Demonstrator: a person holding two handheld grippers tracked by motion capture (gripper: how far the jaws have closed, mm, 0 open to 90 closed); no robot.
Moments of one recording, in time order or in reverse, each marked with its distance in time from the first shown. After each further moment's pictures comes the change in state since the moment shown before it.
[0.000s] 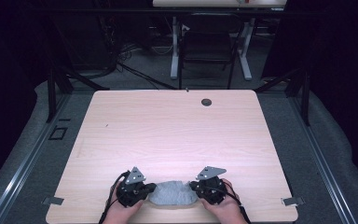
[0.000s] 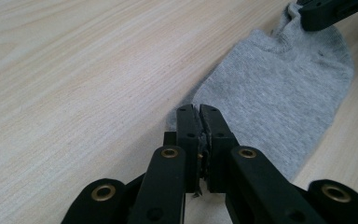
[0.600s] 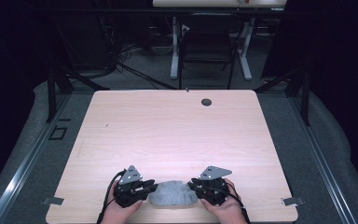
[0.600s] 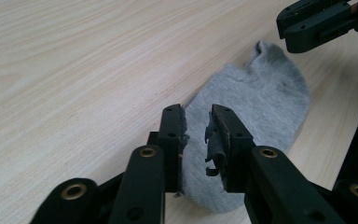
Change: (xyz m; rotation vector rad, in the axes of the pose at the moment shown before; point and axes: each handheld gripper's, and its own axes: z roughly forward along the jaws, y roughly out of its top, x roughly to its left) left arm -0.005 0.007 -0.017 -0.089 -0.047 -0.001; right arm 0.006 0.004 -0.016 -0.101 0.026 -0.002
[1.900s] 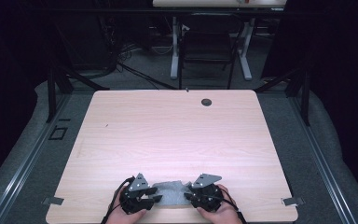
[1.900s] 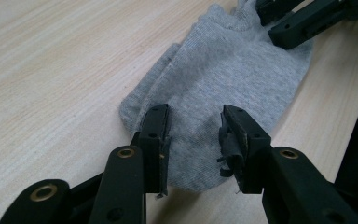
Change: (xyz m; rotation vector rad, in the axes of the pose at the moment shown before) left arm -0.005 -0.017 0.022 0.097 -0.027 0.051; right arm 0.007 -0.019 0.024 0.110 0.021 -0.049
